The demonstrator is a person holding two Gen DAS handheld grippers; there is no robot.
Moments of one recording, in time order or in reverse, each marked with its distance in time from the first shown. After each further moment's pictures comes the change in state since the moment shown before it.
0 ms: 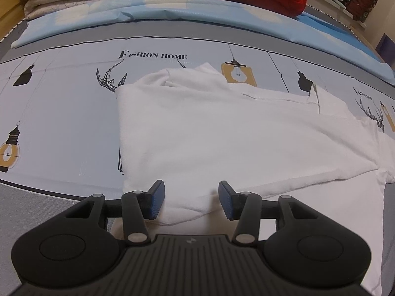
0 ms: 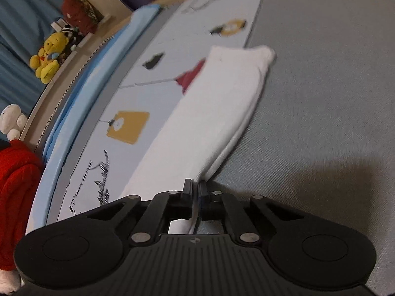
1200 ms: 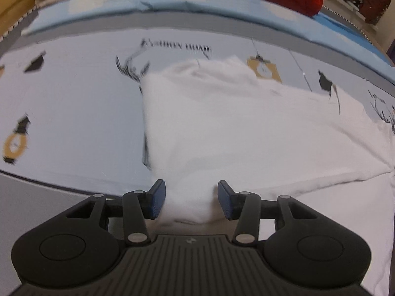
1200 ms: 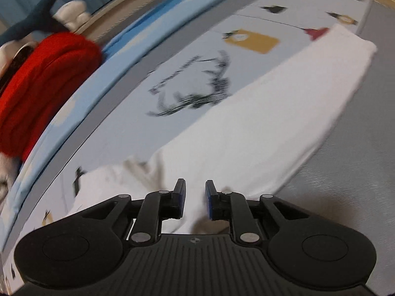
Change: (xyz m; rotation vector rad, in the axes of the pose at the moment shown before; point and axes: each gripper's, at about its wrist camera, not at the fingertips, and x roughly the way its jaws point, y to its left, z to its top) left arm 0.013 0.030 -0.003 -0.044 0.040 0.024; right arm -0.039 0.130 -0.110 -0.366 0.228 0.080
